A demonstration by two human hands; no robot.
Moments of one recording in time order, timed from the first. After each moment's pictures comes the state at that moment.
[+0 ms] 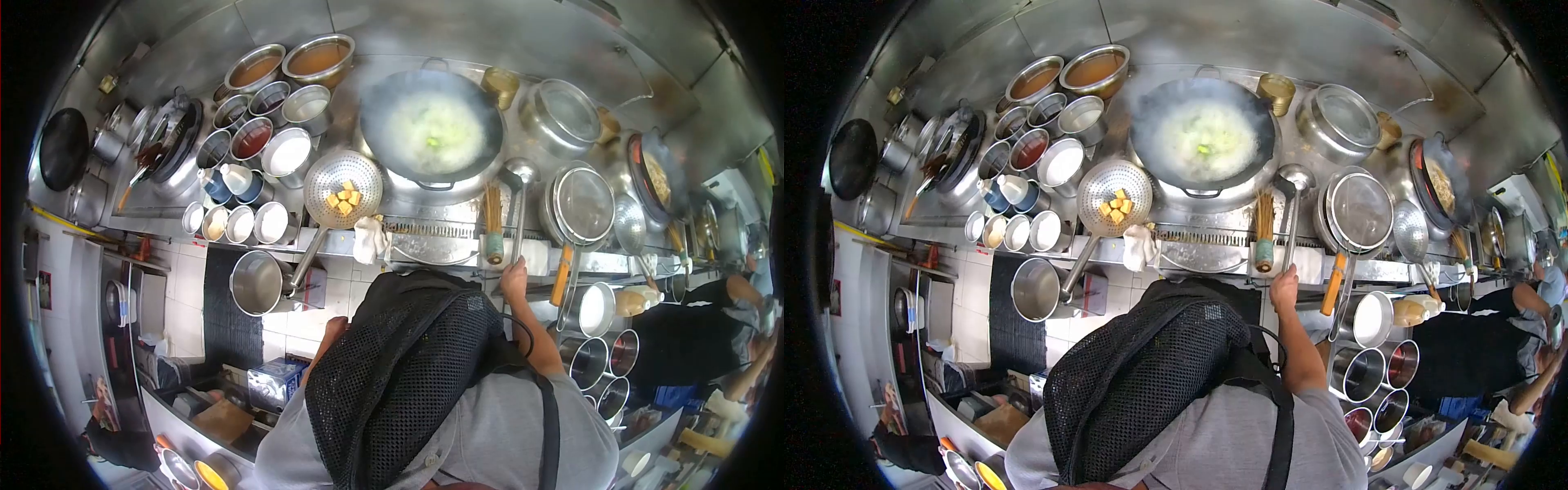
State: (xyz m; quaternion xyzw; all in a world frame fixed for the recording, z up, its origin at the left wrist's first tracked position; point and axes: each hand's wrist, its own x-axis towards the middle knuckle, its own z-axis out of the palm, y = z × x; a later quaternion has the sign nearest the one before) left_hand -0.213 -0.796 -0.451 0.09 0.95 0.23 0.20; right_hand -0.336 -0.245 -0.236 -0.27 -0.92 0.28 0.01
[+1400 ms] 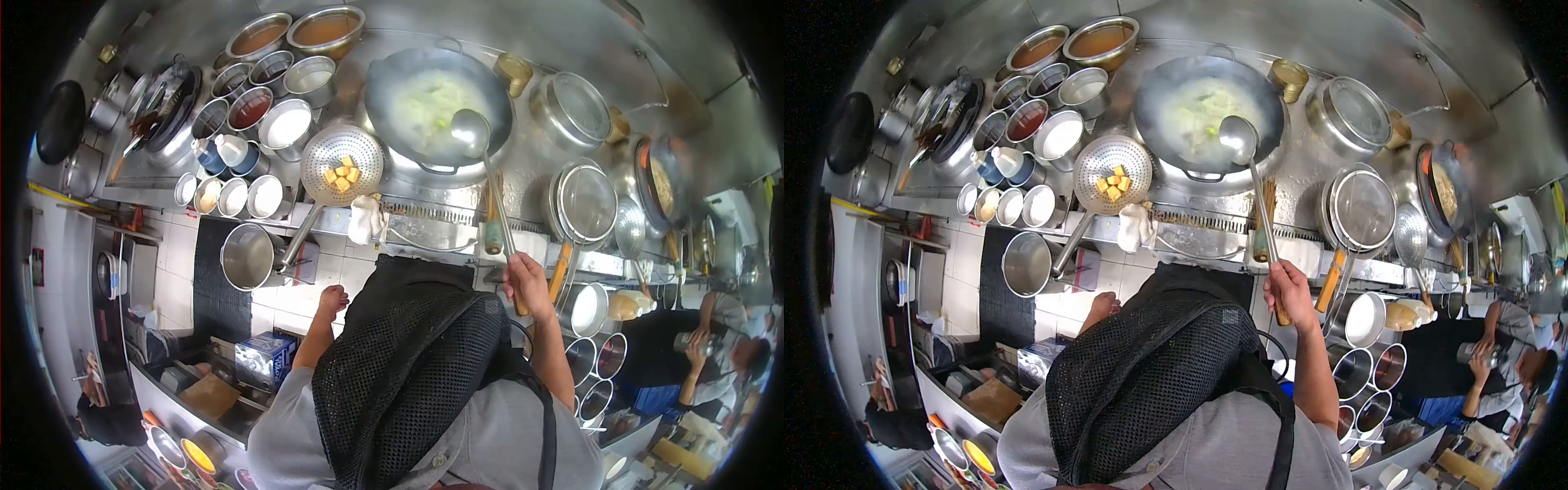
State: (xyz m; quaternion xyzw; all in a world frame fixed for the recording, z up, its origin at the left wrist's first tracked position) left_hand -0.240 -0.747 -0.347 -0.39 0.53 0.70 0.27; right_hand -0.311 -0.276 -0.032 -0.15 -0.64 0.73 -0.19
